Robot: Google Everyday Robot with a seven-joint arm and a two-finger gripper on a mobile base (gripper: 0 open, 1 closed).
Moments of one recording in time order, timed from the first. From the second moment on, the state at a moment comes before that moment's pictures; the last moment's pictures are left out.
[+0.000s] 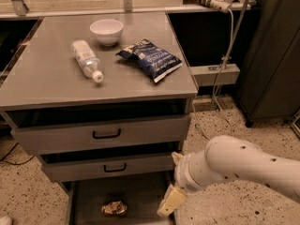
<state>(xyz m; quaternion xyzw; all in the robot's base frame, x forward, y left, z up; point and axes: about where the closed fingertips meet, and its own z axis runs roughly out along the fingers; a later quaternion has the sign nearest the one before) 0.410 -0.063 0.618 -0.57 0.78 0.15 0.23</state>
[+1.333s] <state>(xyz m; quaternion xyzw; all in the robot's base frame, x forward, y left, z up) 0.436 -0.007 0.473 -0.55 0.75 0.22 0.29</state>
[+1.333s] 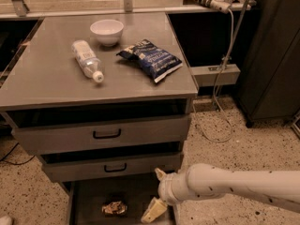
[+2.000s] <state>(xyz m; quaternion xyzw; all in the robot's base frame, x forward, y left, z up) 0.428 0.014 0.374 -0.51 0.76 0.28 0.31</state>
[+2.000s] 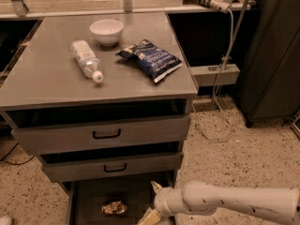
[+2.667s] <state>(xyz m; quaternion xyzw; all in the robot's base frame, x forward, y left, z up) 0.432 0.029 0.353 -0.52 0.75 0.28 0.31</state>
